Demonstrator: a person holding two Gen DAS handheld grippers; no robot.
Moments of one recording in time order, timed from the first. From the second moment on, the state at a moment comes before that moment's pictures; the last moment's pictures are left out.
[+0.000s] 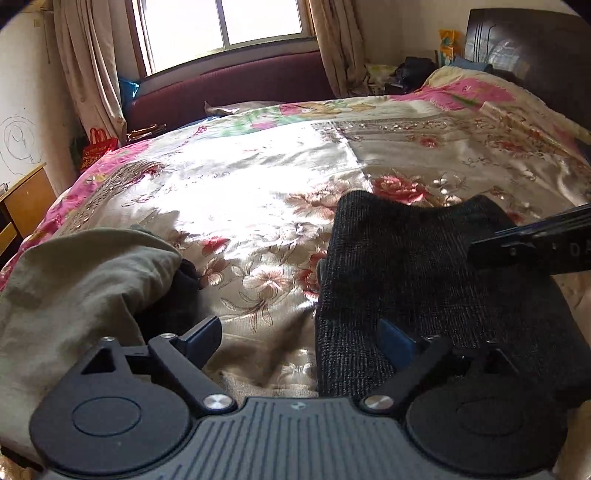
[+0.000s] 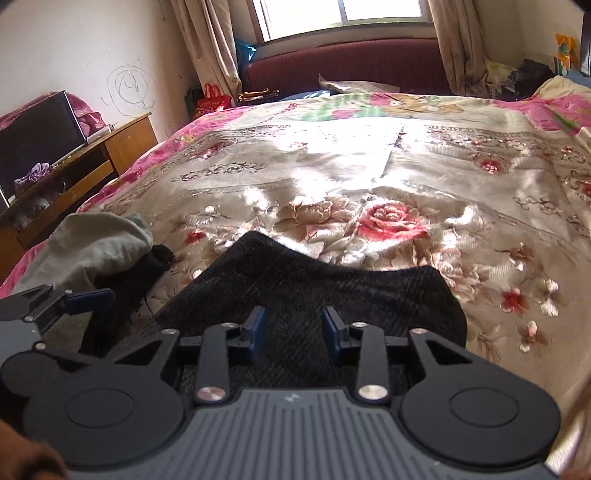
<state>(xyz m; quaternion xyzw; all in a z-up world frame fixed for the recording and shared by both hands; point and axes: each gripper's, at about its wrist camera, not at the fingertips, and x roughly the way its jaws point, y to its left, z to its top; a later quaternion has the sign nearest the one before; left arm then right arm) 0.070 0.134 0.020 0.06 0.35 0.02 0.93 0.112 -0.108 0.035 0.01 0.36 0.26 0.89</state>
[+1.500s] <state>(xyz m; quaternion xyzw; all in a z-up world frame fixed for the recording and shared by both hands) -0.037 0.043 0.019 0.04 0.35 -0.04 0.94 -0.039 -0.177 0.015 0.01 0.40 0.12 0.91</state>
